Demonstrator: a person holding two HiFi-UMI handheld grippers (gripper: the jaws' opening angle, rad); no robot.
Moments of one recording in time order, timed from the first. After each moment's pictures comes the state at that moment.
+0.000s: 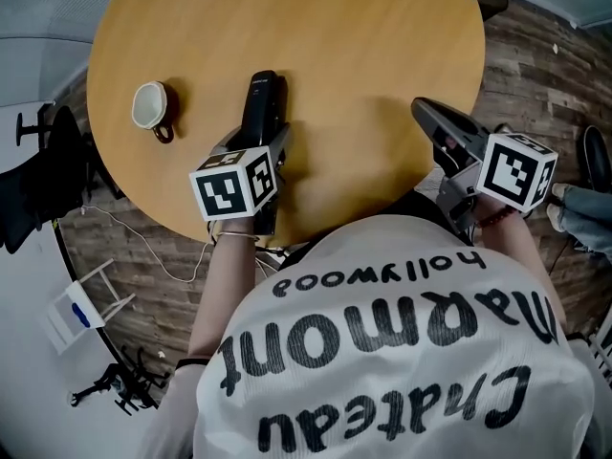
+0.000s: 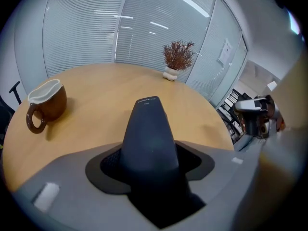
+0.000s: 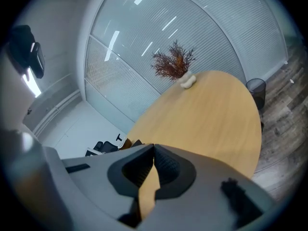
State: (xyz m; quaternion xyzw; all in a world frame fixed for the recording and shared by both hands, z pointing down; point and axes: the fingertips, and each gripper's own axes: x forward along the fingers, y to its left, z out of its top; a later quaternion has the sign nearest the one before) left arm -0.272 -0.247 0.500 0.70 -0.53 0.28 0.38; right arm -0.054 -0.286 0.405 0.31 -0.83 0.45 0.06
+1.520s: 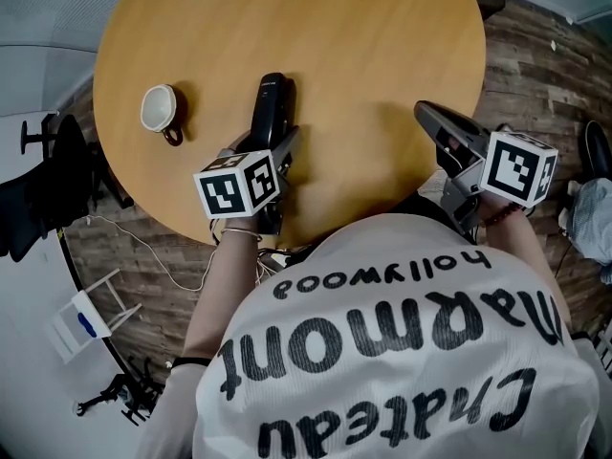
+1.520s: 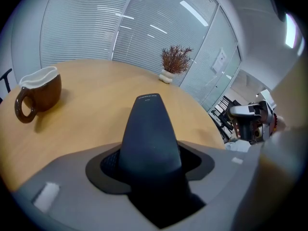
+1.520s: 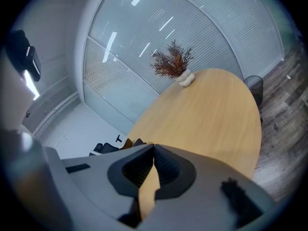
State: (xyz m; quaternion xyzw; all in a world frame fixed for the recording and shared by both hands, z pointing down) left arm -0.272 -0.242 0.508 0.73 -0.50 0.23 0.40; right arm -0.060 -0.274 0.407 0.32 -0.82 0.47 0.06
